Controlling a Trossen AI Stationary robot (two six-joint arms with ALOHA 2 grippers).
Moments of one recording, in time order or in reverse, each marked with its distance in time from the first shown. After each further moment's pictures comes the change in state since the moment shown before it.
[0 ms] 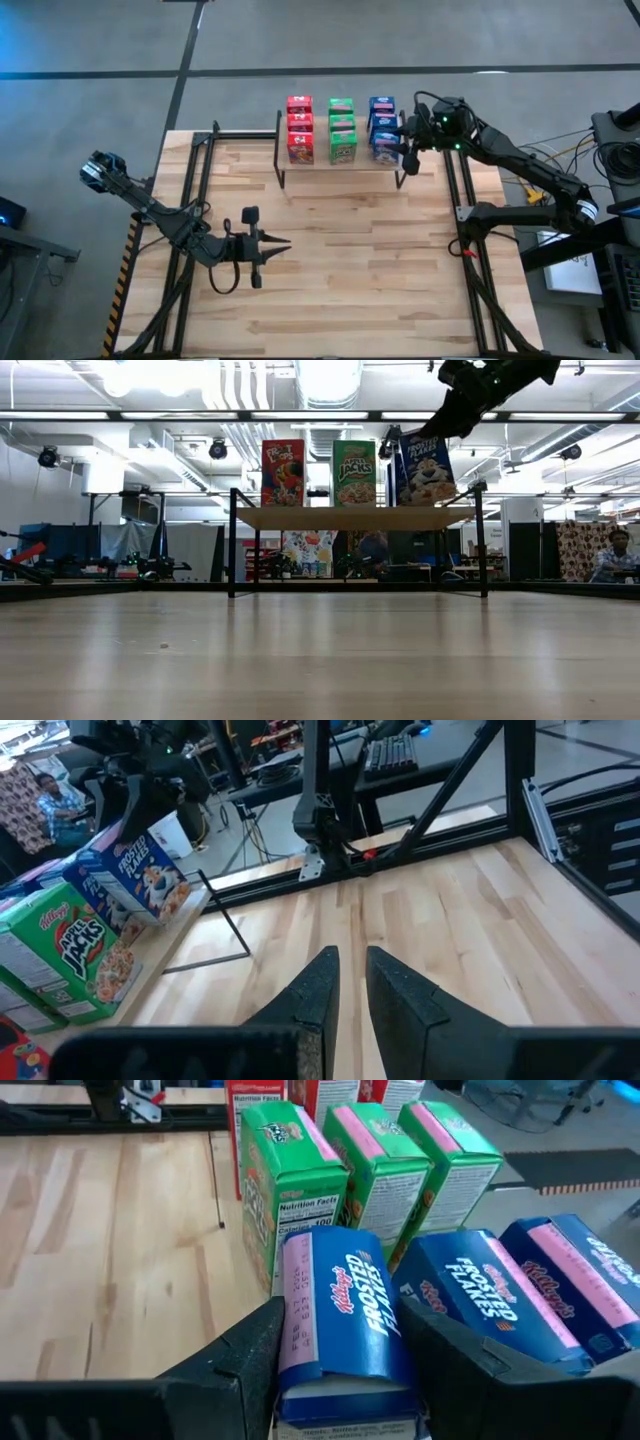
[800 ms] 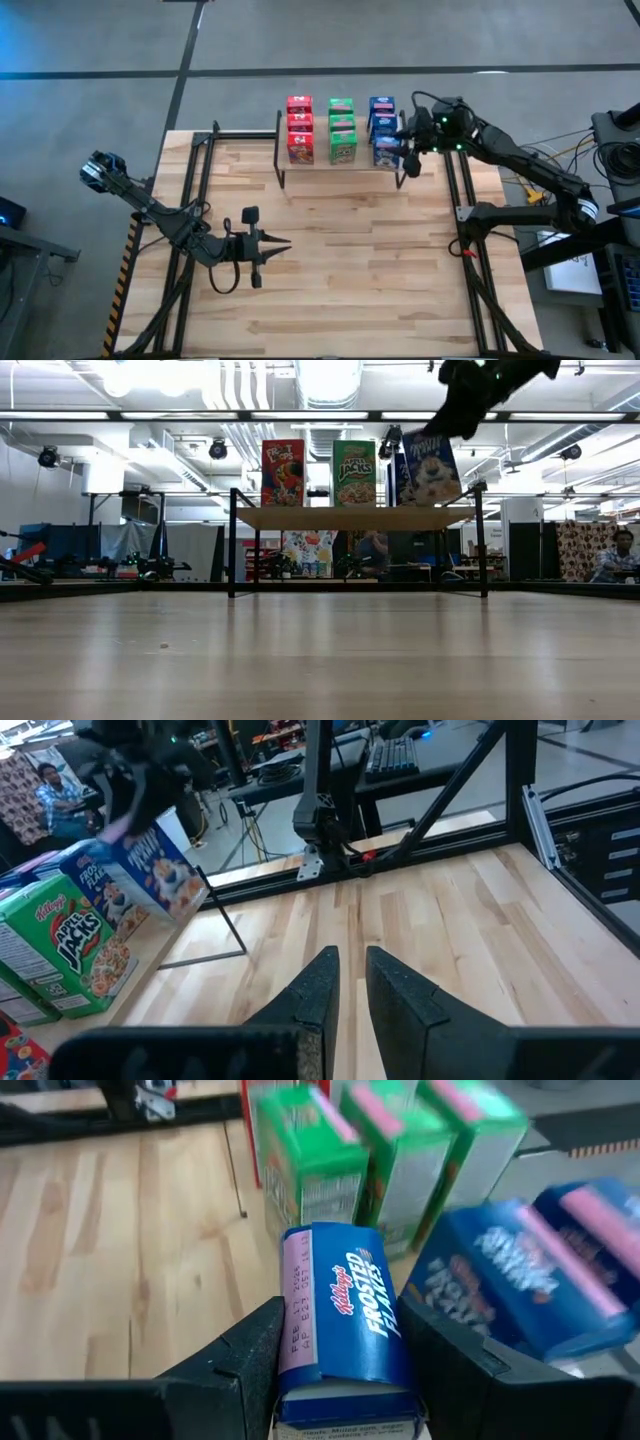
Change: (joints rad) left arm 0.000 0.000 -0.001 0.002 0.000 -0.033; right arm 0.024 0.001 0.041 -0.091 -0.002 0.086
